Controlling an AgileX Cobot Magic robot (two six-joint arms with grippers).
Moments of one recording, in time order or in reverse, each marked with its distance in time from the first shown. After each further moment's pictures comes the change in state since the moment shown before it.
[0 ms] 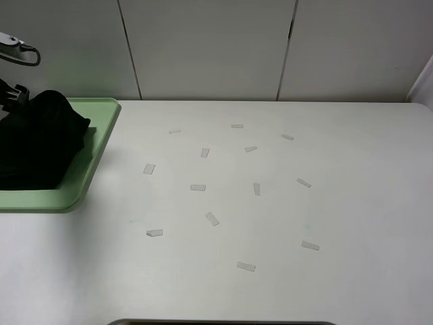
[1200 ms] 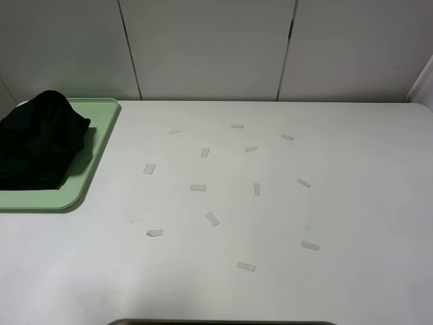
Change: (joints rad) left arm -0.298 -1.299 0.524 -0.128 0.148 -0.163; right arm 0.000 0.000 0.000 0.000 0.000 0.000
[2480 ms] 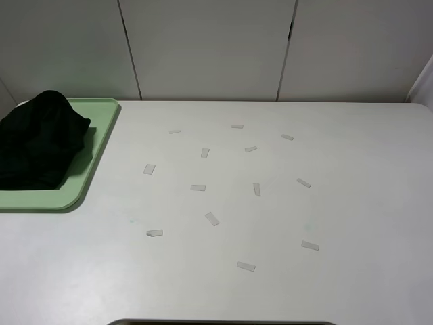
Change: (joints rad) left arm 0.000 -0.540 0.214 -0.014 0.547 -0.145; right arm 0.000 0.000 0.000 0.003 0.000 0.000
